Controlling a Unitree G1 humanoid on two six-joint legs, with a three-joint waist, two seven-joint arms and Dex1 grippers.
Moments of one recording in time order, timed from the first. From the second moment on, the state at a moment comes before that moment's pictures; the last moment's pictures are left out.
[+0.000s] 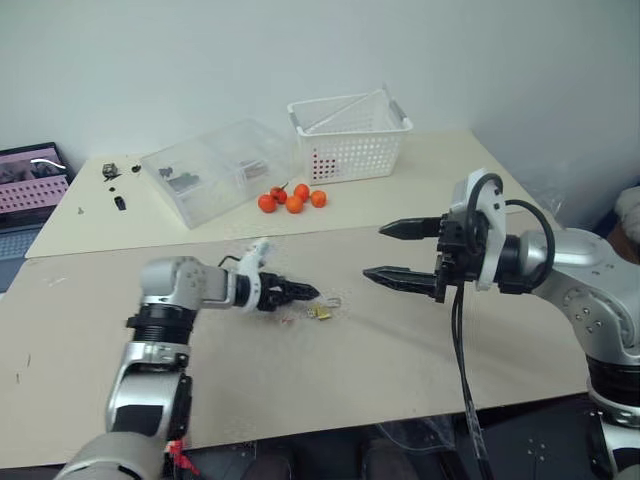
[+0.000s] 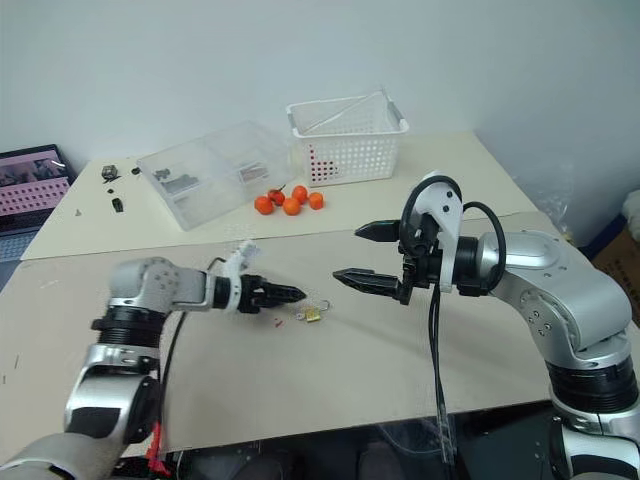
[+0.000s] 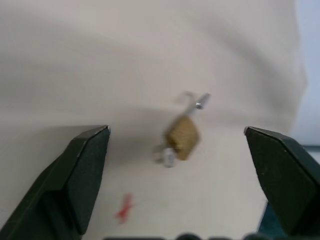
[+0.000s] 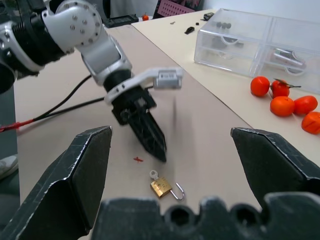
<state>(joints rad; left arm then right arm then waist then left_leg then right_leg) -0.74 0.44 0.08 0.35 -0.62 1.43 -0.56 -0.55 -0.79 -0.05 -0.46 0.73 0.87 0.87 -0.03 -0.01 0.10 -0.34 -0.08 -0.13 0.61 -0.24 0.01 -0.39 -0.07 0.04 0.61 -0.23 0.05</state>
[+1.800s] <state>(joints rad) -0.43 0.47 0.15 -0.22 -0.40 0.65 -0.47 -0.38 -0.57 -0.14 -0.07 0.48 0.62 0.61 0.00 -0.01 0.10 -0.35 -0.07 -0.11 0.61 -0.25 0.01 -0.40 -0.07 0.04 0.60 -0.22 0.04</state>
